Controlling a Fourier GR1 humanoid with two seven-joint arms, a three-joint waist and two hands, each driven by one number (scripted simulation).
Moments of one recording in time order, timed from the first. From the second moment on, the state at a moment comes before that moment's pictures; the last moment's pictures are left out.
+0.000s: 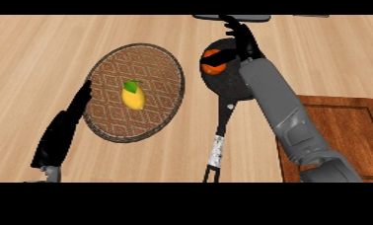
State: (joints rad) left arm 0.03 0.25 -0.07 -1.63 -0.14 0.03 0.15; right arm -1.06 -0.03 -0.24 -0.35 0.45 -0.27 -0.05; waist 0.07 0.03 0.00
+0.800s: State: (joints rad) left arm 0.04 0.24 -0.05 -1.59 -0.16 0.04 0.14; right arm -0.97 -0.28 -0.50 -0.33 0.24 -0.34 -0.29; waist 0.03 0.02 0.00
